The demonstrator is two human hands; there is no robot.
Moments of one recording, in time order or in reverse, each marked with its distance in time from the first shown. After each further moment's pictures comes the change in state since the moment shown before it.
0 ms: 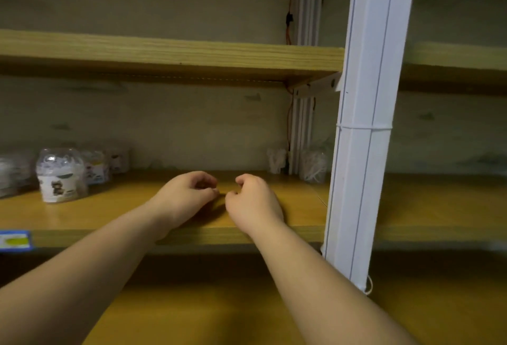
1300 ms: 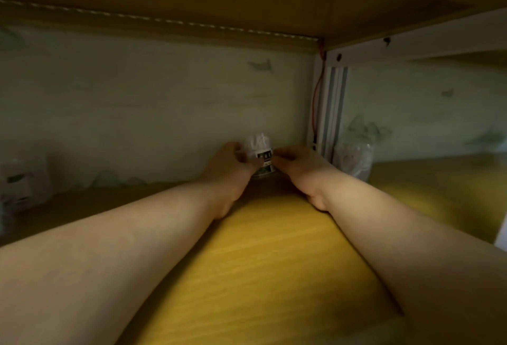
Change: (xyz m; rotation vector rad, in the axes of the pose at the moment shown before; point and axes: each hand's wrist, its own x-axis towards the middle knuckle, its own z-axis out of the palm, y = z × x) left_hand 0.219 -0.034 0.077 -0.415 -0.130 0.114; right_hand 0.192 0.063 0.022 0.209 0.078 0.238
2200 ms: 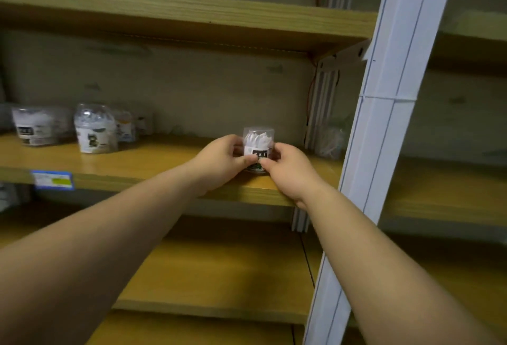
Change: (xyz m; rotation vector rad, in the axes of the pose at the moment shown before) left_hand -0.223 0.088 0.002 0.478 0.113 0.055; right_hand -0.174 0.008 -0.056 -0.037 -0.218 -0.337
